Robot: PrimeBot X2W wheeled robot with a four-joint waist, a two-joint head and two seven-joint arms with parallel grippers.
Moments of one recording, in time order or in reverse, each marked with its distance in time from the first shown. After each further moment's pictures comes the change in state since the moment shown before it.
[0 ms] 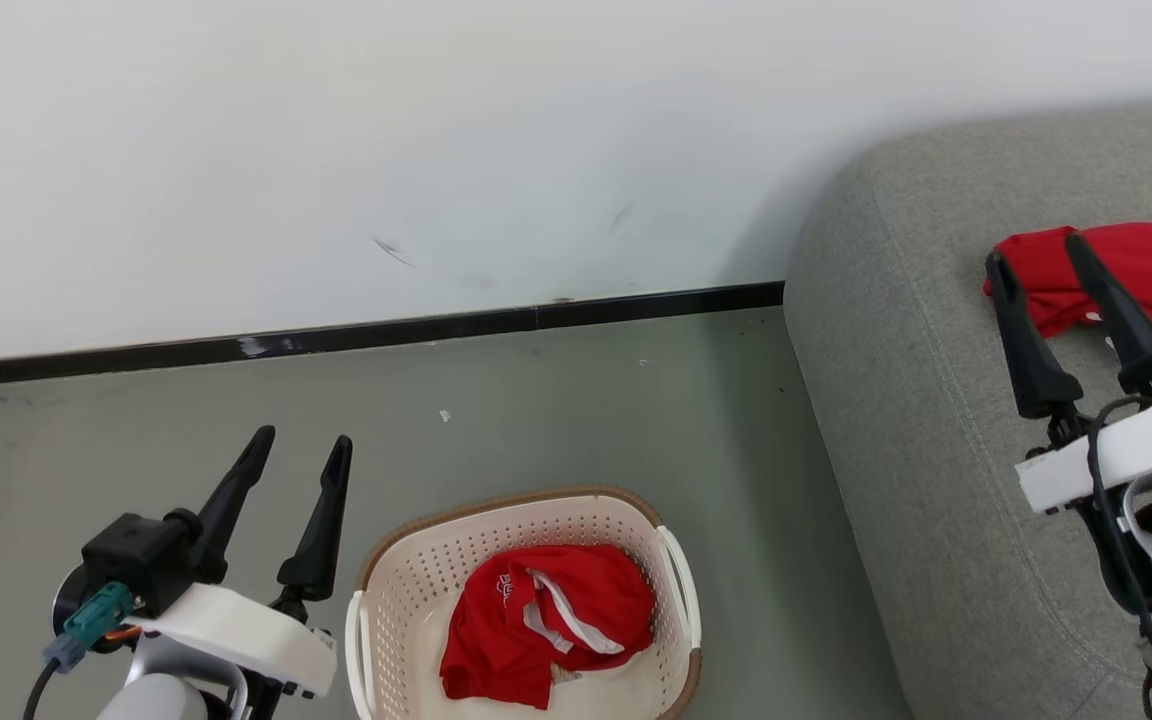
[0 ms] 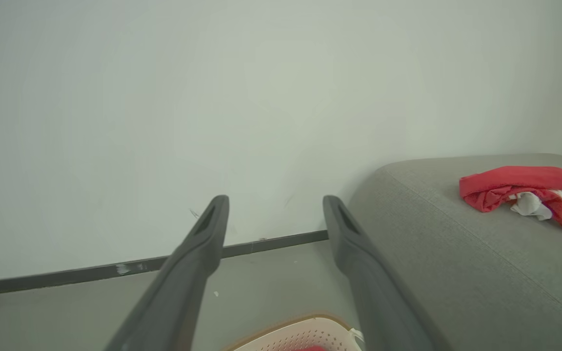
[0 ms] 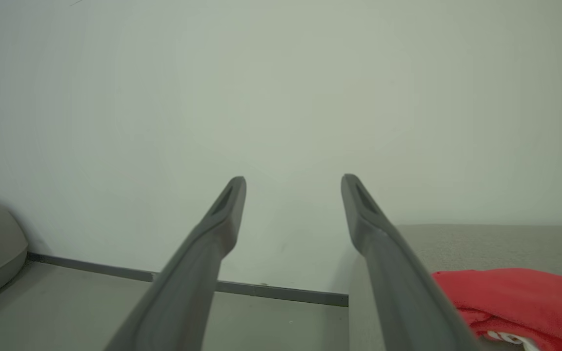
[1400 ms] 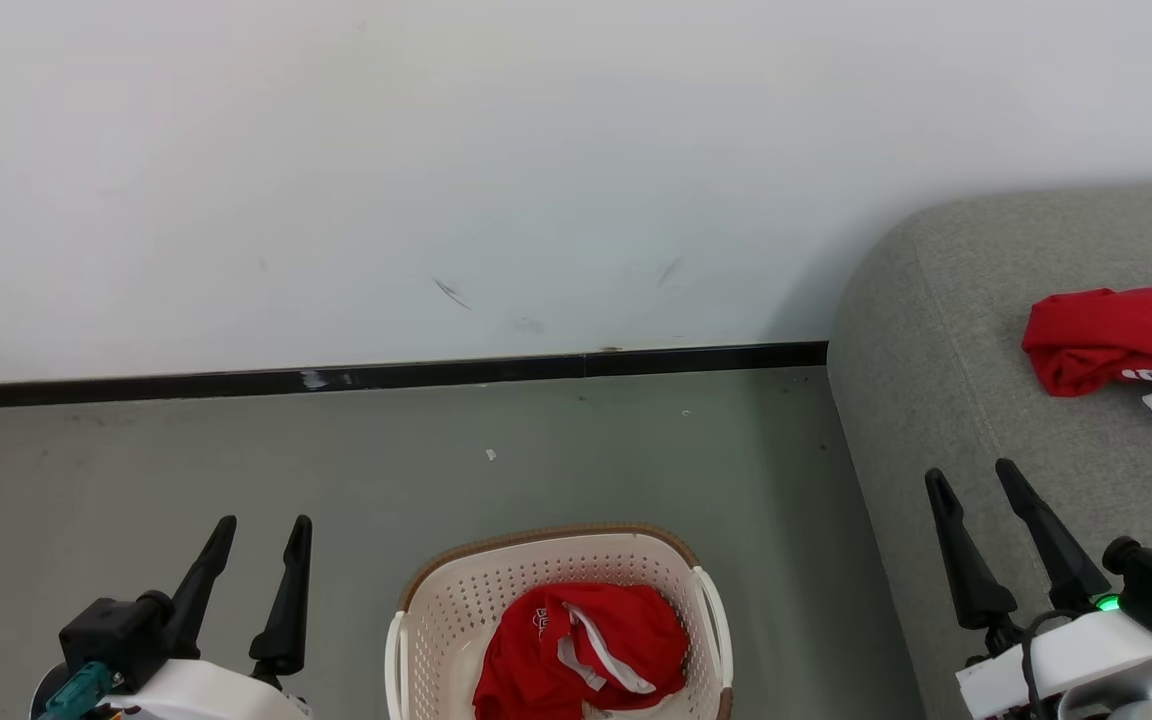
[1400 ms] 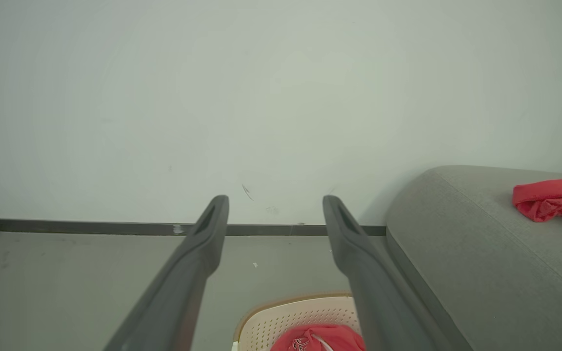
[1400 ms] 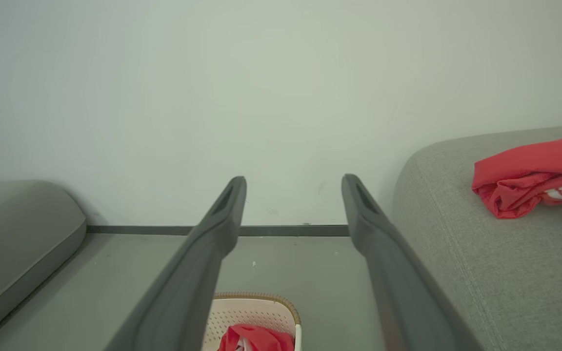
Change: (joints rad) left arm 0.146 -0.026 0.060 0.050 -0.023 0.031 -0.032; right arm 0.387 0.165 -0.077 -0.128 -0.073 0.000 0.000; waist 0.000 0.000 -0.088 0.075
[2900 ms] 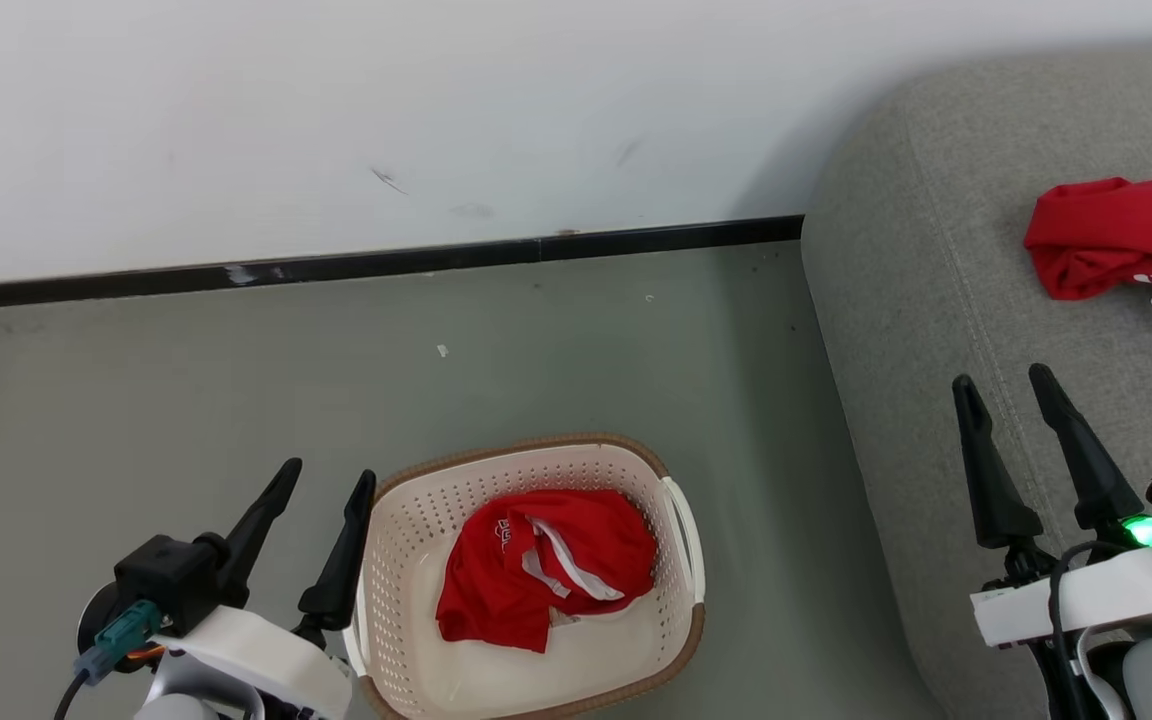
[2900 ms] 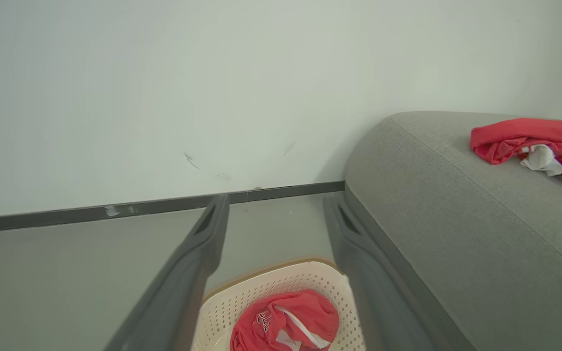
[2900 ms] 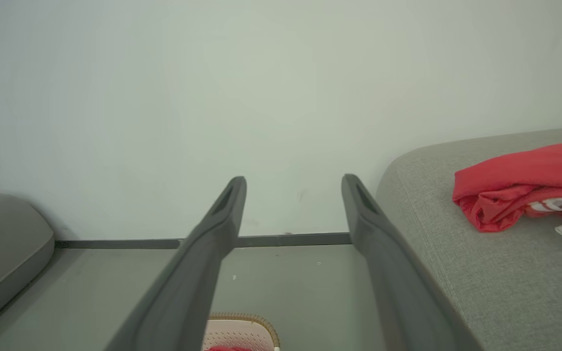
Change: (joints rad) left arm -0.092 0.001 -0.064 -0.017 0.045 -0.060 0.043; right arm -0.068 0.026 -0.048 -0.100 -0.035 0.000 0.000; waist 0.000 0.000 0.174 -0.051
